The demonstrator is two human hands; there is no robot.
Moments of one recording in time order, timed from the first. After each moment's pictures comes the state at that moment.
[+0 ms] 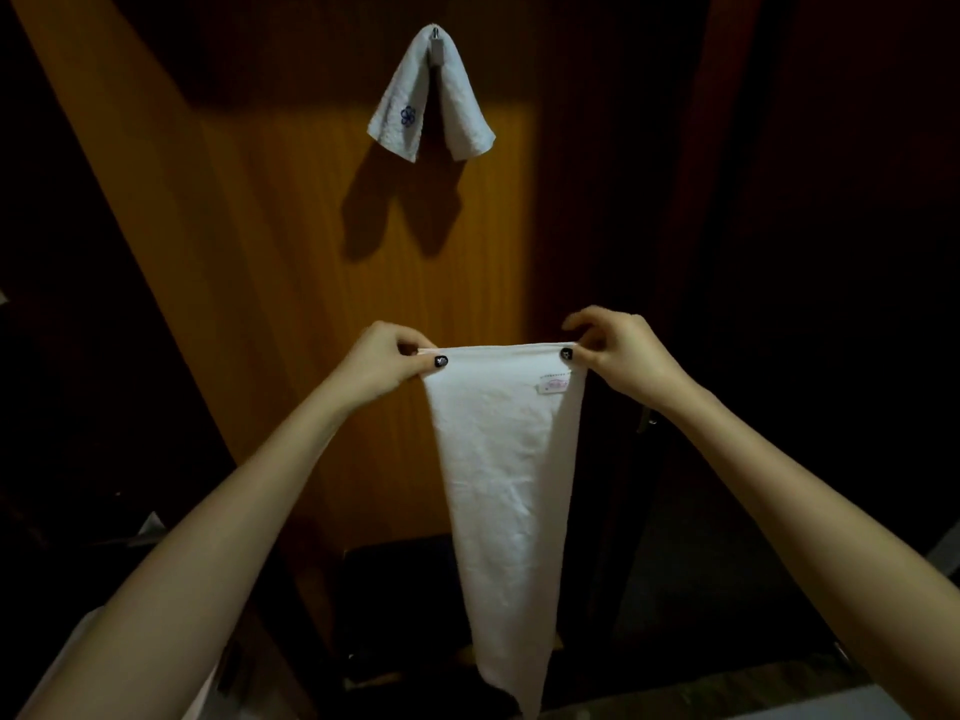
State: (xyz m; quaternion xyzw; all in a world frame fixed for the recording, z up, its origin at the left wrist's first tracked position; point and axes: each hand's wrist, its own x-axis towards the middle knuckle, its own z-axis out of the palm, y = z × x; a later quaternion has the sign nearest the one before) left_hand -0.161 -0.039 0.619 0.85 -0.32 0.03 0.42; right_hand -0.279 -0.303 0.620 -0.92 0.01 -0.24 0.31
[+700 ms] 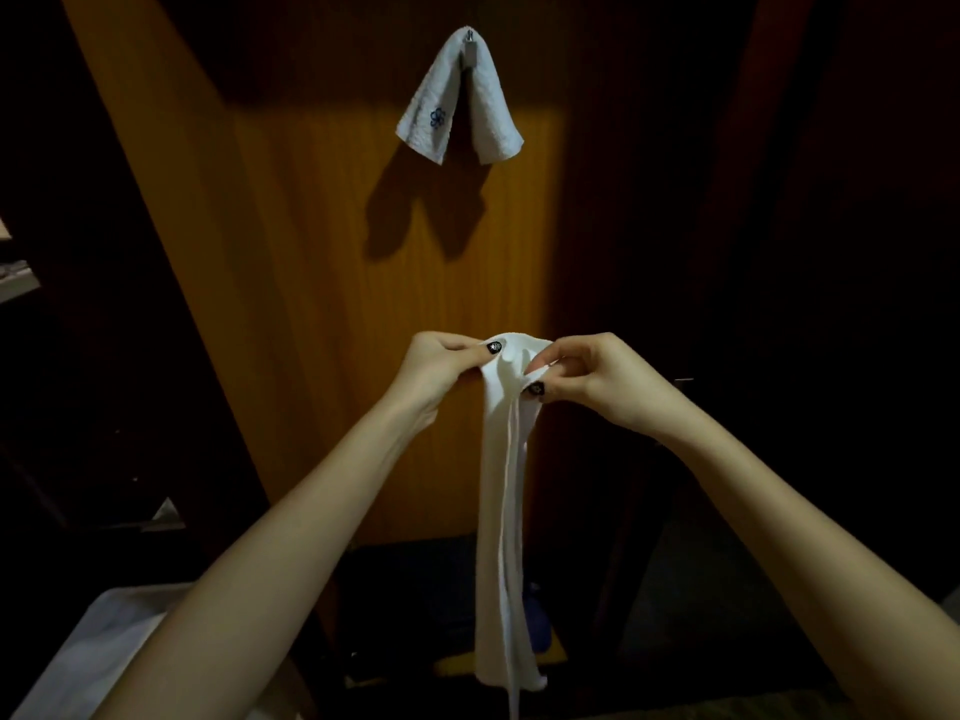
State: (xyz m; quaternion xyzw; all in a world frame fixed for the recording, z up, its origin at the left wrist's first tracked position) left_hand -0.194 -0.078 0.617 0.69 -0.18 -0.07 0.70; right_hand -0.299 -0.248 0.642 -0.88 -0.08 -0.09 0.47
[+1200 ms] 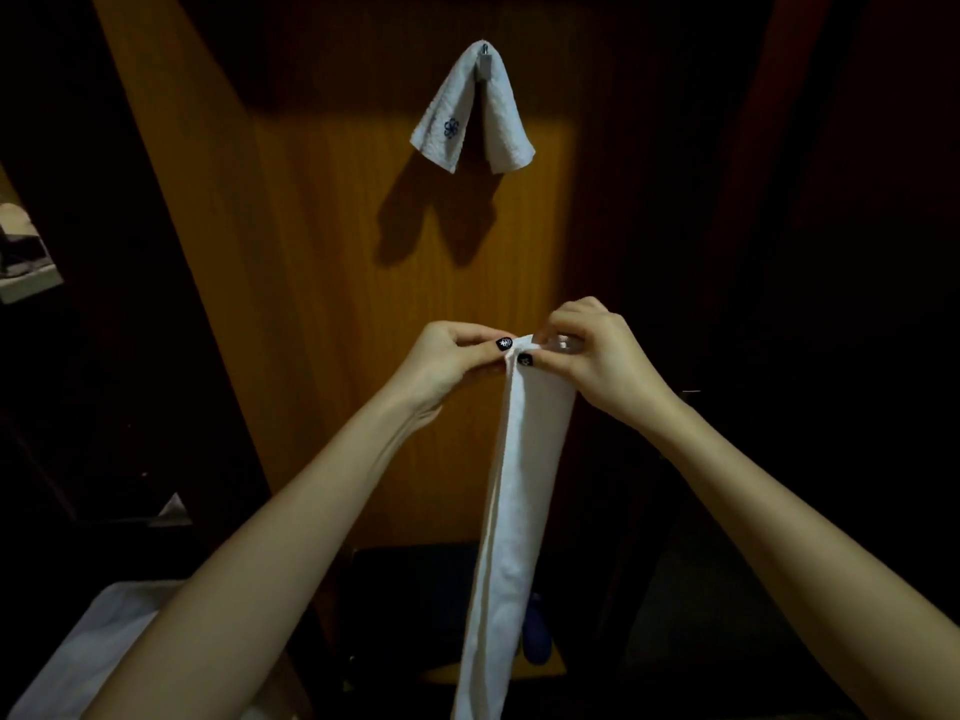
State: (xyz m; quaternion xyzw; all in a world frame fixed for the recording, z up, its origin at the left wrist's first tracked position) left_hand -0.205 -0.070 0.634 0.65 -0.28 -0.11 0.70; right_hand -0.281 -0.242 0.652 -0.90 -0.13 -0.30 0.28
